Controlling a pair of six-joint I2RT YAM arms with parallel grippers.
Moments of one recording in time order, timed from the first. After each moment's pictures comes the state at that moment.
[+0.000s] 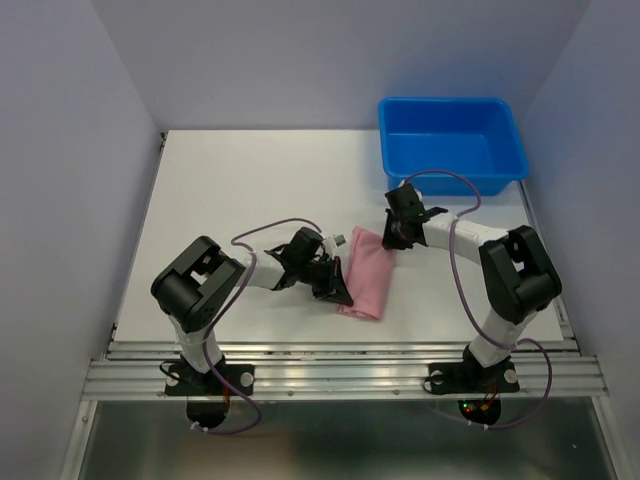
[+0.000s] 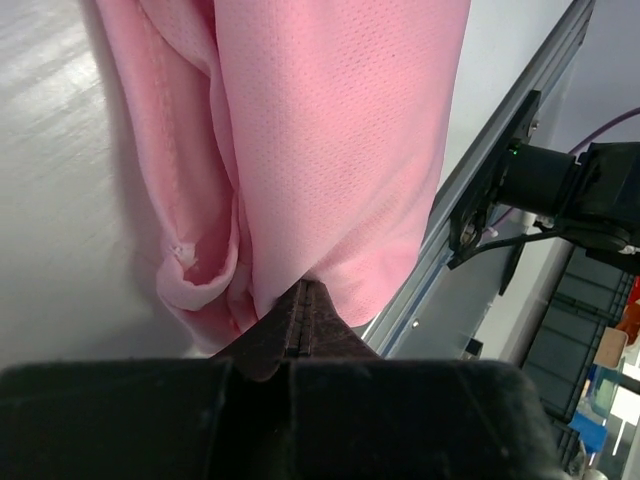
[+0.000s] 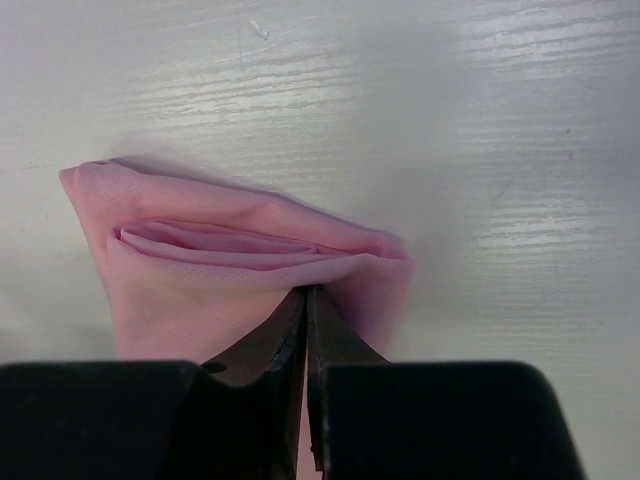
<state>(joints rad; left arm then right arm) -0.73 1.75 0.73 0.20 0.66 -0.77 0.45 1.74 1.04 -0.32 0.14 0.60</state>
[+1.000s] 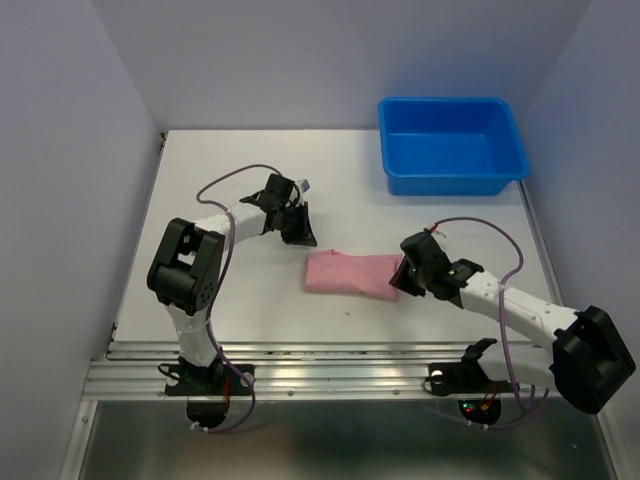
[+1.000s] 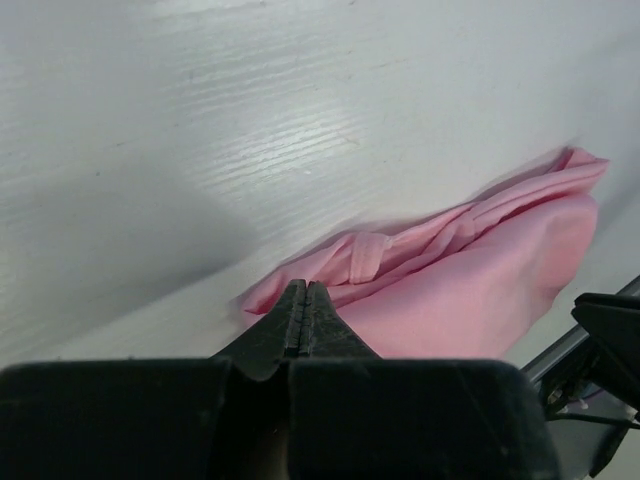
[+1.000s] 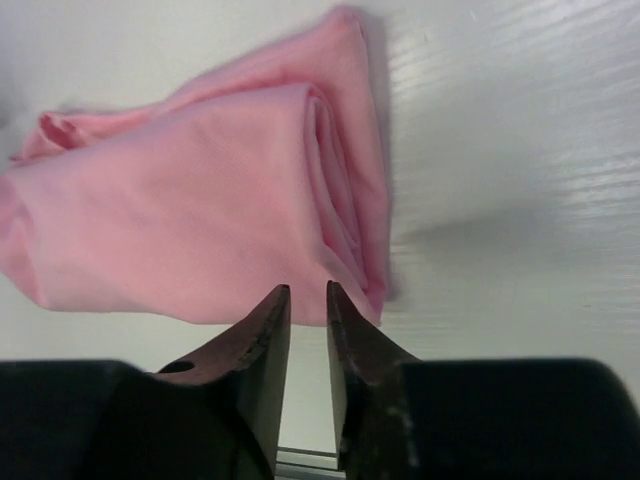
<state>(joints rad) -0.44 1.82 1.12 -0.28 0.39 -0.48 0.64 1.18 0.59 -0.36 0.18 1.01</state>
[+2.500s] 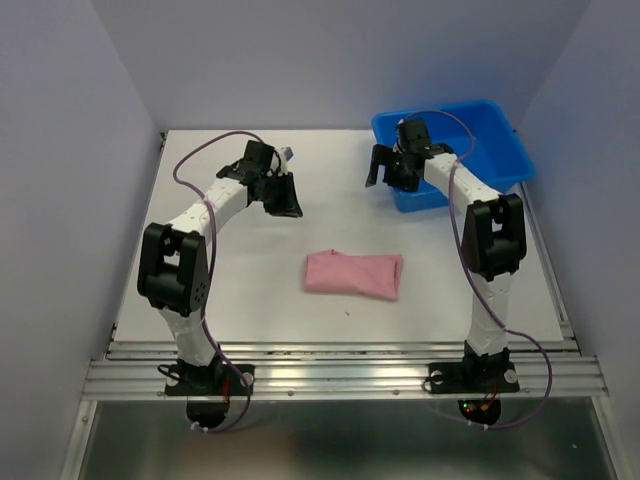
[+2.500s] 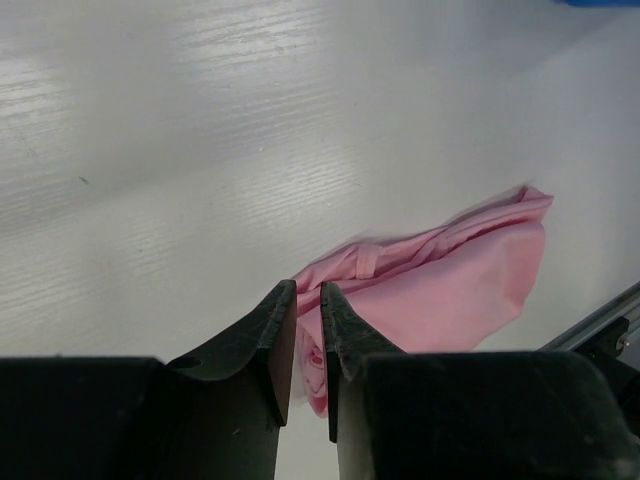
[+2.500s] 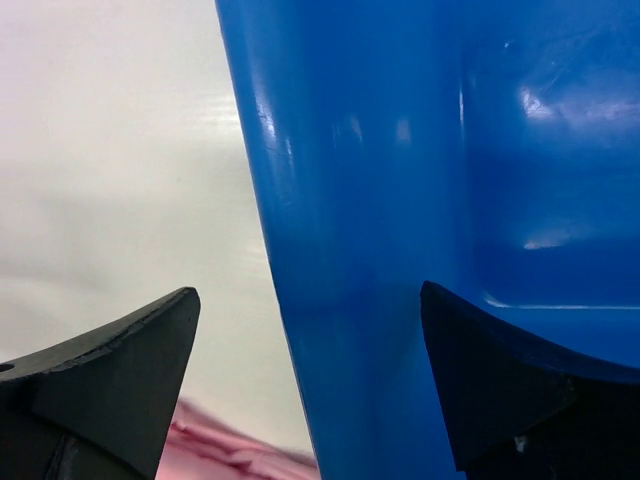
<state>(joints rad) -0.32 1.79 1.40 -0.56 0.38 -0.36 0.28 2.13 1.84 -0.61 -0.13 0.40</state>
